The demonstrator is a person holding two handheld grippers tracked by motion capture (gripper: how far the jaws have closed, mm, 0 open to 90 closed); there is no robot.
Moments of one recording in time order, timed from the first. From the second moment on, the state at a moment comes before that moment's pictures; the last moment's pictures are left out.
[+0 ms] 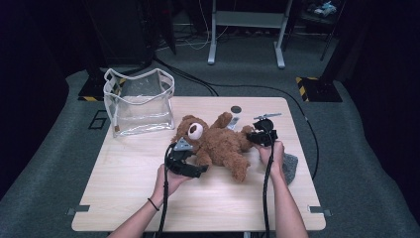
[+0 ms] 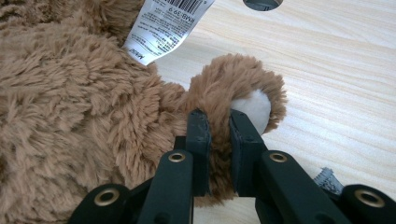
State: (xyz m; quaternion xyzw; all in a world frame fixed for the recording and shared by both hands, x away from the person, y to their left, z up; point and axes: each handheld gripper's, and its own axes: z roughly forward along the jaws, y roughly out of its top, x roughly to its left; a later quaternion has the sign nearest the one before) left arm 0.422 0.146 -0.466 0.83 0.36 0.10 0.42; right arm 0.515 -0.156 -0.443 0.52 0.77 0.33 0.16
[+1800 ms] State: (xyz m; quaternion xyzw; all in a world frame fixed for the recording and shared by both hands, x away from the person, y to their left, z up) left arm 0.459 0.192 -0.433 0.83 0.32 0.20 0.41; right arm 0.445 -0.153 -0.402 0.46 0.76 0.40 0.24
